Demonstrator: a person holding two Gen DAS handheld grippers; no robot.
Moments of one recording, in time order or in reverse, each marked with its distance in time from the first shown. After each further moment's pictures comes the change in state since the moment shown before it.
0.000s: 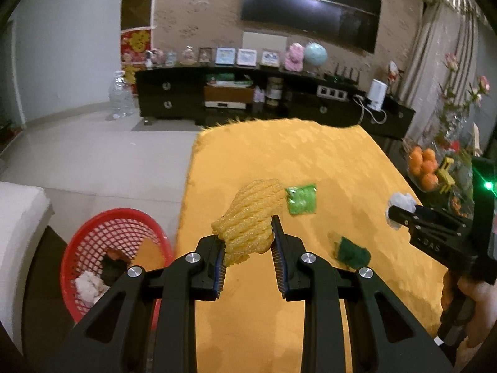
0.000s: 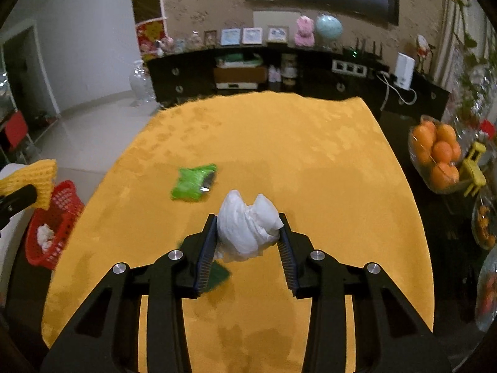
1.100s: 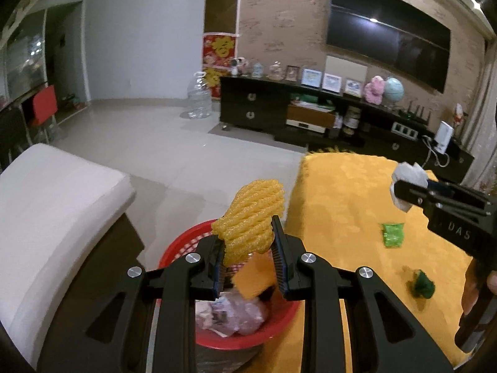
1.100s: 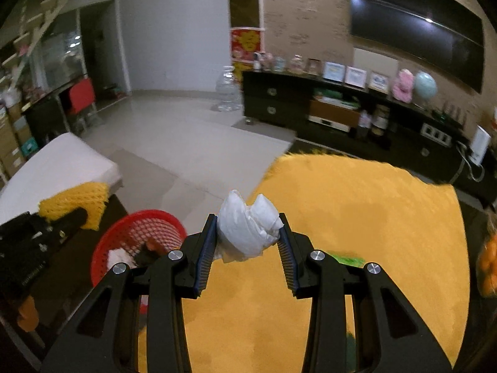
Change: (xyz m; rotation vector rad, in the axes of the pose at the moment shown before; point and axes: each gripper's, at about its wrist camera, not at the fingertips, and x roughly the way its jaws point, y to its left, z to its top) left arm -0.042 0.123 0.007 -0.192 -0.059 0.281; right arm 0.000 0.185 0.089 -0.283 -0.067 0.275
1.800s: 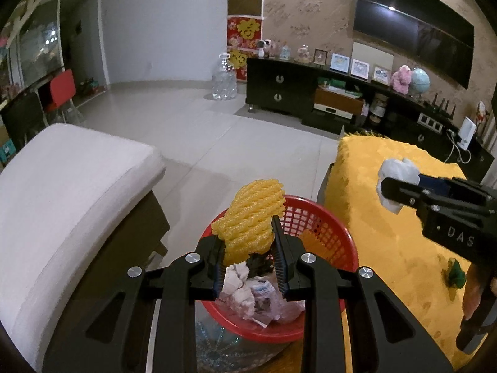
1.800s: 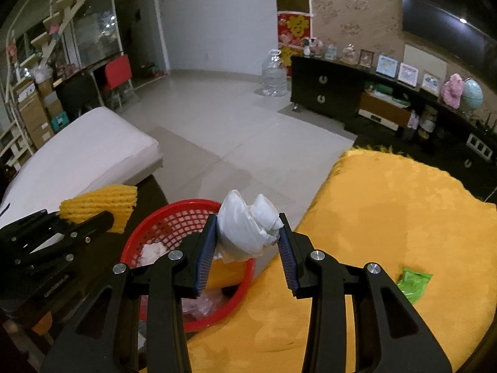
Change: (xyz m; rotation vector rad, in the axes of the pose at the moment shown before) left arm 0.020 0.046 -0.018 -0.035 0.075 0.086; right arm 0.058 0.062 -0.003 -0.069 0.094 0.169
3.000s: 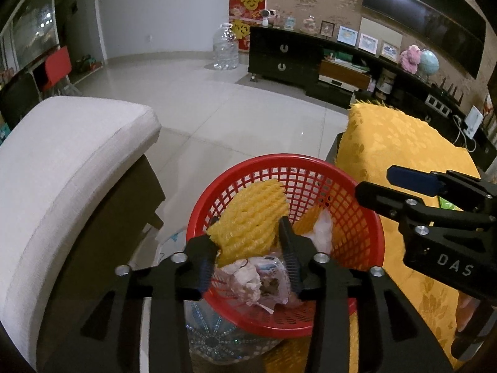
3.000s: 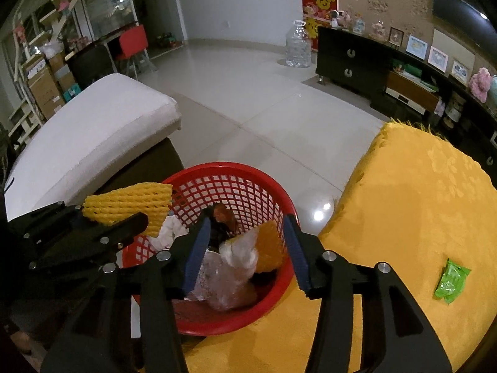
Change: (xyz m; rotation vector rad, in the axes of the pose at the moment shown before) left arm 0.042 0.004 -0.024 -0.018 0.134 -0.001; right arm 0.050 0.026 -0.015 -0.043 0.118 0.068
